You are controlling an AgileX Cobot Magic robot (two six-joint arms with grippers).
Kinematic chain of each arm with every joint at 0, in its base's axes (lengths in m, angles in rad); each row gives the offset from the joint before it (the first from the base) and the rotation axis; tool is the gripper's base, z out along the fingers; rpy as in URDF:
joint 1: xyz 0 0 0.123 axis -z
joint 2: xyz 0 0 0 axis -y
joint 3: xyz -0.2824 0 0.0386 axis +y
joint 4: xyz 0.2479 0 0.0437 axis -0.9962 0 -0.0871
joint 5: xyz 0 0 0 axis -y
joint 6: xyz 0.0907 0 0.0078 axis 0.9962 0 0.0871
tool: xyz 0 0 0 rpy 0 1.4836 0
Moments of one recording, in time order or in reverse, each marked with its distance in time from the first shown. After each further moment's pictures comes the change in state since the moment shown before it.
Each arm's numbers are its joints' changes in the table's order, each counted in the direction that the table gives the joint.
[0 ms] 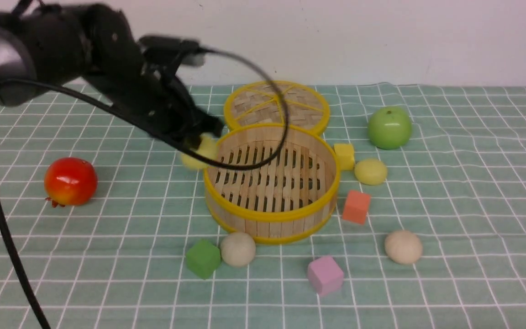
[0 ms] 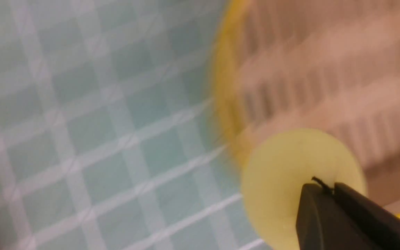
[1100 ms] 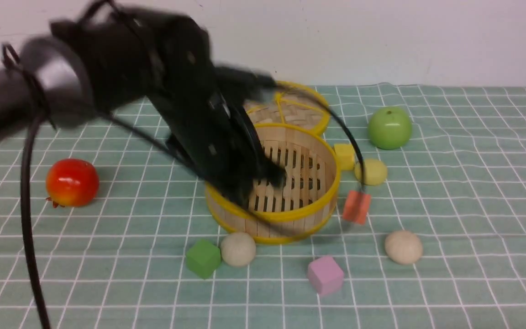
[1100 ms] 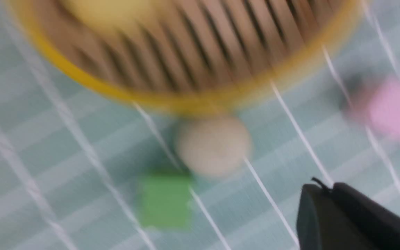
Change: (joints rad) right arm 0.000 0.000 0.000 0.000 0.000 0.000; left arm 0.238 0.026 0.103 -0.087 -0.217 -0.176
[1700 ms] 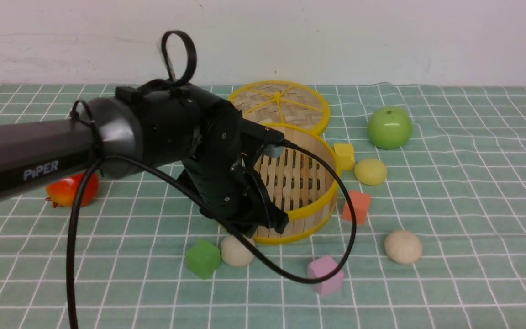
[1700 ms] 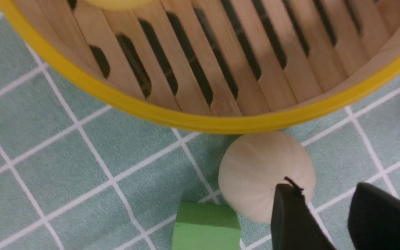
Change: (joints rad) right arm 0.000 0.000 0.000 0.000 0.000 0.000; left arm 0.012 -0.085 0.070 -0.131 0.173 -0.082
